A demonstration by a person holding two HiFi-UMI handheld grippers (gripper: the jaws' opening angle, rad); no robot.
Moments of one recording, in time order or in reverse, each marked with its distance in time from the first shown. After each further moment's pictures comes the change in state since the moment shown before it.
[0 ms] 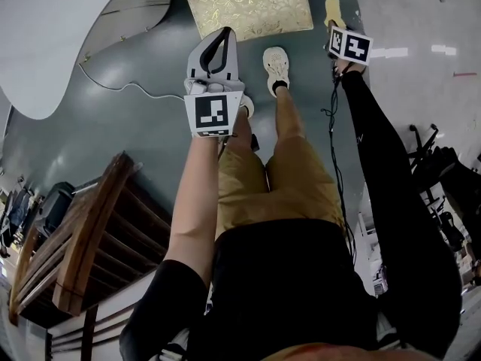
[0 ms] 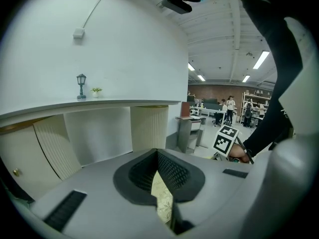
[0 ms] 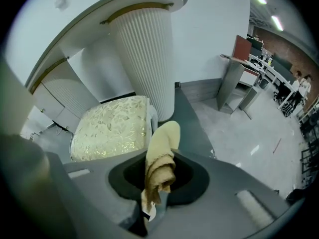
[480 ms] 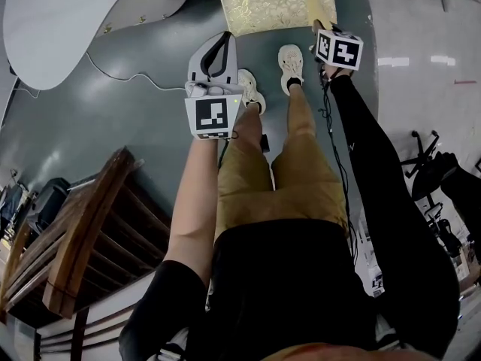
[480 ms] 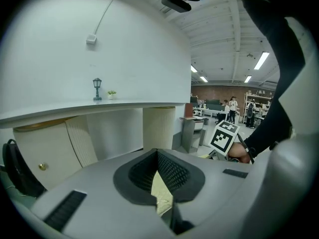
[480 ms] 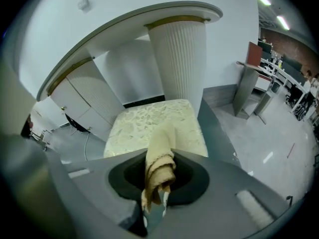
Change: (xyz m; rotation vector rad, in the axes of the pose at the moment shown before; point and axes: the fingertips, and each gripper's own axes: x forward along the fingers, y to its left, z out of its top) left arm -0.083 0.053 -0.031 -0.007 -0.016 0.033; right arm -0.026 0.141 -0.019 -0.047 -0.078 0.114
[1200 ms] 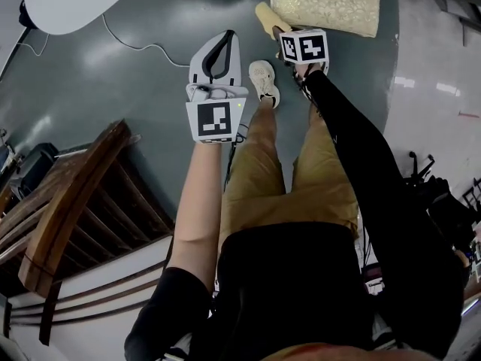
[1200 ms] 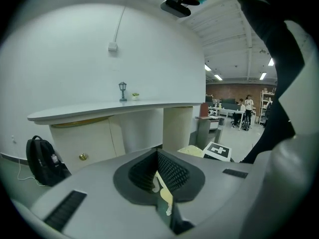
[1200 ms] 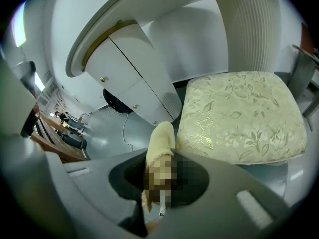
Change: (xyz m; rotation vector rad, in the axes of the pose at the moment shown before) left arm -0.073 0.070 -0.025 -0.048 0.002 0.167; right arm 0.061 0.226 -0.070 -0.175 0.187 0.395
